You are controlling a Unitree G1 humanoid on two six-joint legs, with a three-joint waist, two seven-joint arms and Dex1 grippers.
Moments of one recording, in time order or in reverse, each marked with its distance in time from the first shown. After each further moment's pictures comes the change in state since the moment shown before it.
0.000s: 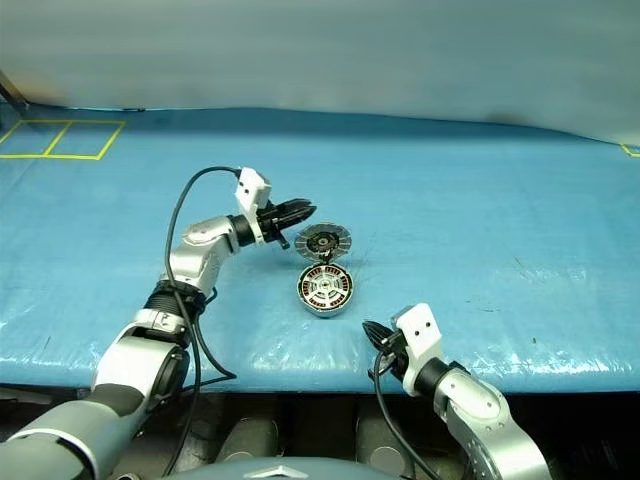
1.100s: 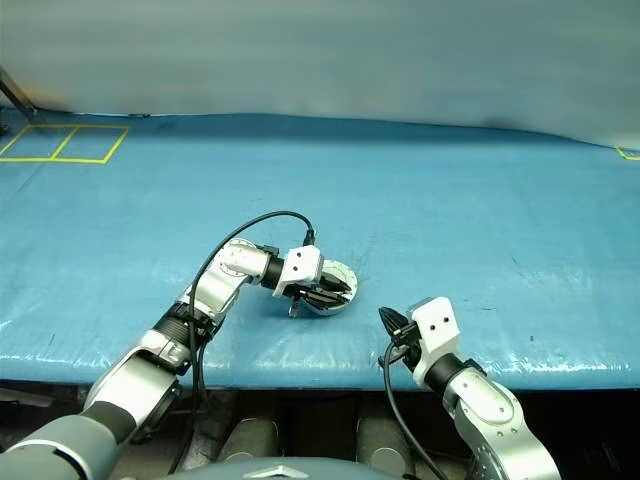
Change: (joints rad) left arm 0.152 0.070 -0.301 -0.252 0.189 -0.159 -0.323; right arm -0.015 0.000 -0.053 -0.051 -0.005 -0.014 -0.064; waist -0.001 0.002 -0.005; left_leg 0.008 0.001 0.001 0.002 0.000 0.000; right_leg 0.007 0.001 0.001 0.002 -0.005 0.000
